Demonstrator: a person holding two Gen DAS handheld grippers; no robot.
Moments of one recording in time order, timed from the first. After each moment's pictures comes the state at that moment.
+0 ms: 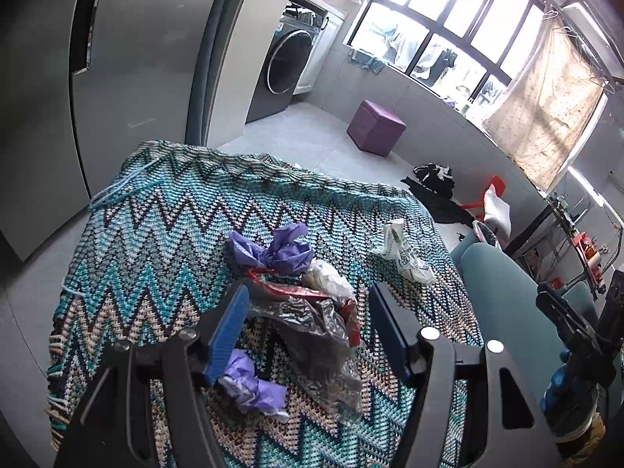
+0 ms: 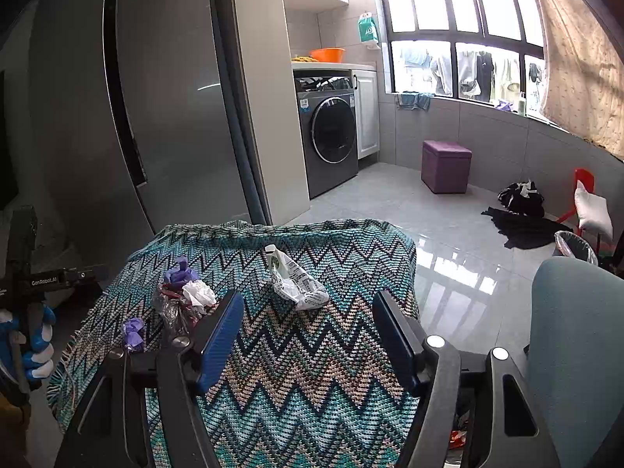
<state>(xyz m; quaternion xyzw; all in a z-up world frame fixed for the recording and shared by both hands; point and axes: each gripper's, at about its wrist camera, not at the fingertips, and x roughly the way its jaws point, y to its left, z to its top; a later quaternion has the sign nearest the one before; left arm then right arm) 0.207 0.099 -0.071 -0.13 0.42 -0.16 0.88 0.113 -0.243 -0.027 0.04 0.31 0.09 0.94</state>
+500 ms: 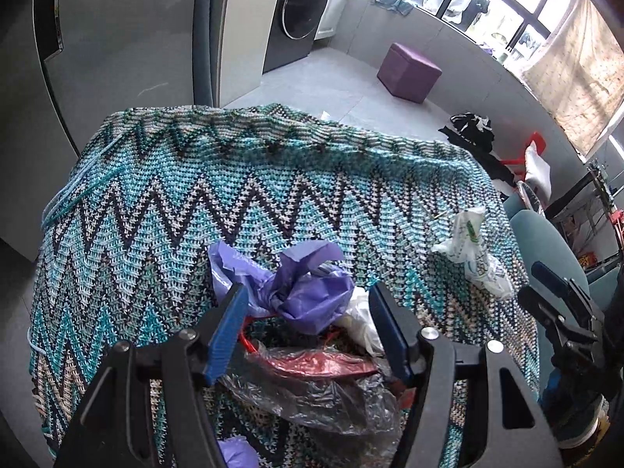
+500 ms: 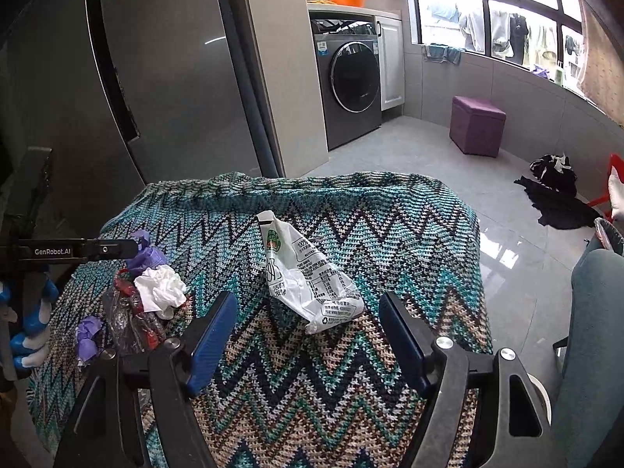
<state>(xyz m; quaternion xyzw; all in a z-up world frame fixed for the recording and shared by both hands) 0.306 0.055 -0.140 -0.06 0.52 -0.12 0.85 0.235 -0.209 -0.113 0.02 0.40 0.13 0.91</state>
